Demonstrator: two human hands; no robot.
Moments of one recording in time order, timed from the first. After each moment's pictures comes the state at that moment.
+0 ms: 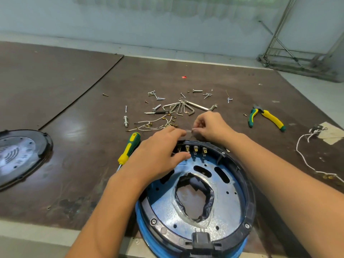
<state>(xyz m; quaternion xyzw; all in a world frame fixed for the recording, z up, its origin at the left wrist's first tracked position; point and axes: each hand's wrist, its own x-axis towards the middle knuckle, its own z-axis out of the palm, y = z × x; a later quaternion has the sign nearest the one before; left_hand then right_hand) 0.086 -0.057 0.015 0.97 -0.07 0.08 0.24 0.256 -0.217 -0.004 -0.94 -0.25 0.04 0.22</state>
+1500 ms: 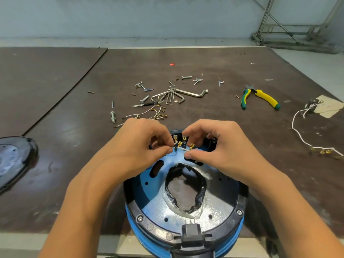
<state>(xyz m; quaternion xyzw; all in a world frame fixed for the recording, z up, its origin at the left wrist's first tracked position) 0.066 -0.055 0.048 0.96 -0.09 0.06 0.27 0.120 -0.272 0.026 -0.82 -0.36 -0.01 0.44</state>
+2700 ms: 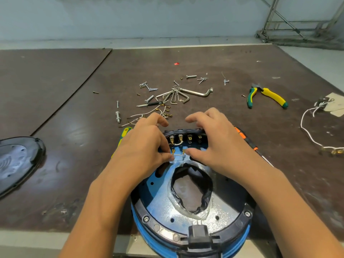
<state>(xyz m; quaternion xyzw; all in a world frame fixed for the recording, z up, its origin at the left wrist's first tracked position) 0.075 -0.062 0.033 0.99 -0.02 0.02 0.17 0.125 -0.249 0.019 -0.91 -0.30 -0.04 0.27</state>
